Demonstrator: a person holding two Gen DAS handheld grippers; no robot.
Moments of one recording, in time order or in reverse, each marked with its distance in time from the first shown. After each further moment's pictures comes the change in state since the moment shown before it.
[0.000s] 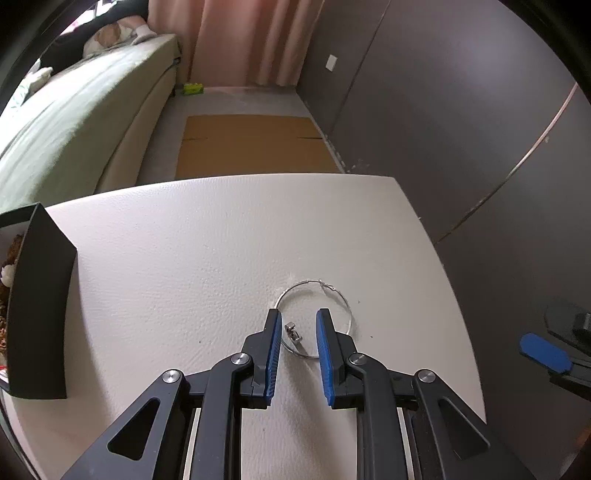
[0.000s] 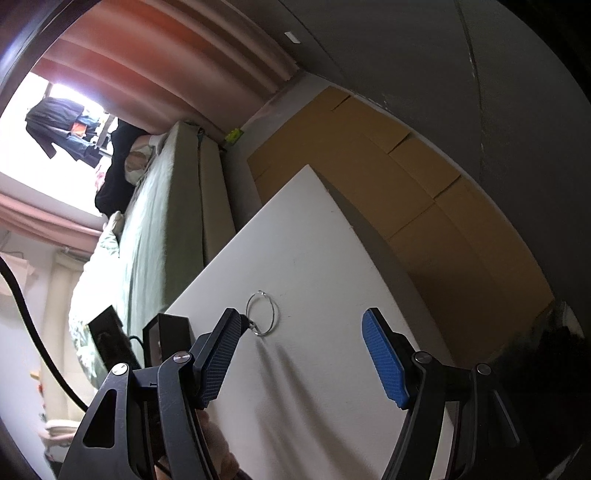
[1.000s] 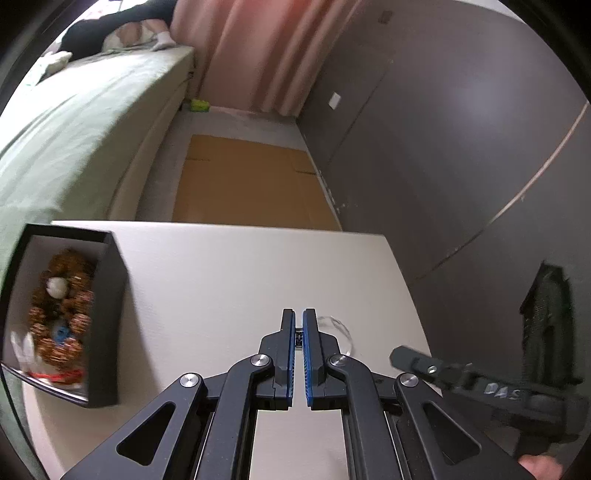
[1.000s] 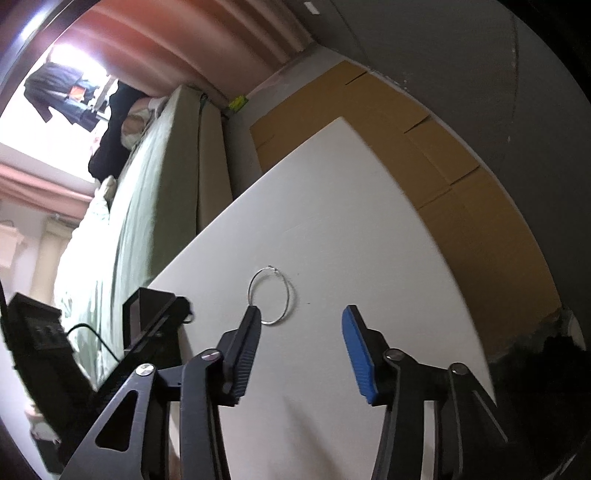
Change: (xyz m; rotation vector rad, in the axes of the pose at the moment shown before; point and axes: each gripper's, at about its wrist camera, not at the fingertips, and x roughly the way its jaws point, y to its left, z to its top) left arm -0.070 0.052 0.018 -0.107 -0.116 -0.111; right arm 0.065 0.035 -0.007 -0.096 0.108 -0.049
